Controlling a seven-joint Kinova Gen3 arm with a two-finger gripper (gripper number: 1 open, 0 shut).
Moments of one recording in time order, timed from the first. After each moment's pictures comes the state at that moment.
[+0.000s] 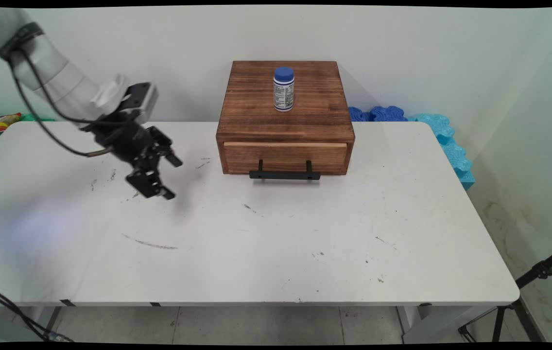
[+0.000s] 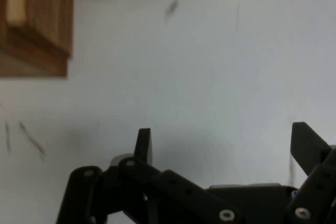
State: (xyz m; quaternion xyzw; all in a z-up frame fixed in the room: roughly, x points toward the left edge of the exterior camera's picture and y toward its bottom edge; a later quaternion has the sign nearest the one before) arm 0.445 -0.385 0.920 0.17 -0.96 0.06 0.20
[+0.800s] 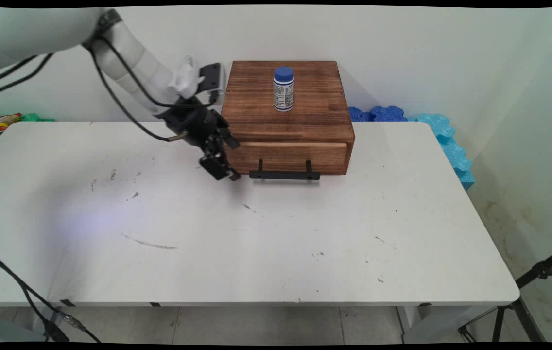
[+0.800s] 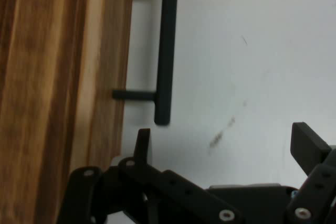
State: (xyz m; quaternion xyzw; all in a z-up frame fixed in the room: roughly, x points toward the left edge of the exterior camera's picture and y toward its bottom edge) arm 0.341 -0.441 0.928 0.19 -0.95 0.10 0.22
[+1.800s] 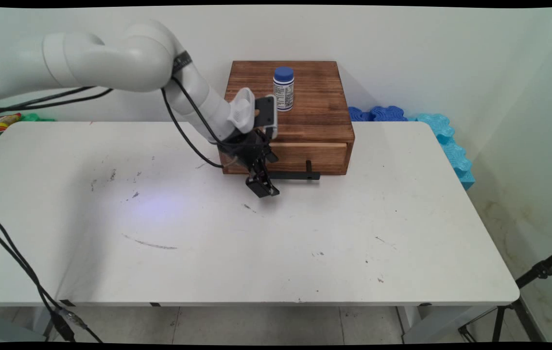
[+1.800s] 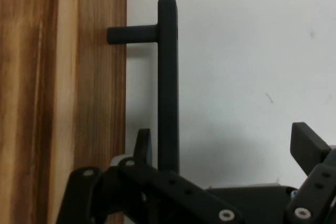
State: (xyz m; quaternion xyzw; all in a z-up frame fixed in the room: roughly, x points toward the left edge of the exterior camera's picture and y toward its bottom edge) arm 0.261 -0.465 0.869 0.14 -0.96 0.13 0.21
